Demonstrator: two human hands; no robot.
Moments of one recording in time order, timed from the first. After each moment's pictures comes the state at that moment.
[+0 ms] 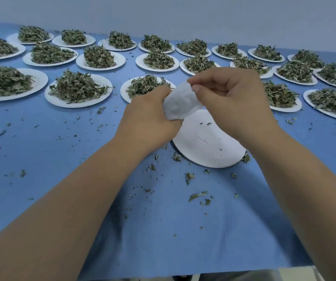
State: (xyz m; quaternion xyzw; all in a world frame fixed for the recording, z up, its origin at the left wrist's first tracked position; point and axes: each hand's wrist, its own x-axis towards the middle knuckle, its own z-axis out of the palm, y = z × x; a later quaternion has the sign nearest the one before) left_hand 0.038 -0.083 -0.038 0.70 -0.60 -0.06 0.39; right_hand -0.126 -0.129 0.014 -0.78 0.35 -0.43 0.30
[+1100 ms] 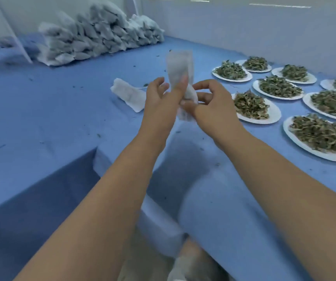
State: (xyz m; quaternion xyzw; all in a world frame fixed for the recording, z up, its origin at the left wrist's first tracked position) left_hand 0.338 0.171 -0.004 0.65 -0.12 -0.07 0.75; right_hand 0.297 0.055 -0.009 -0.78 0.11 -0.24 0.57
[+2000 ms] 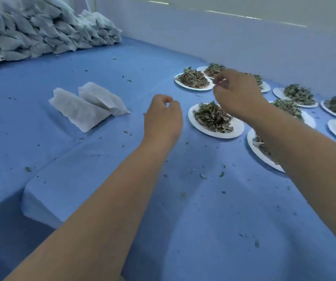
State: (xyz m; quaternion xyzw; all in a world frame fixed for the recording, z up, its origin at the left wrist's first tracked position) left_hand 0.378 0.070 -0.022 0.76 -0.12 -0.06 0.64; right_hand 0.326 -0.102 0.025 -0.92 0.23 -0.24 0.20
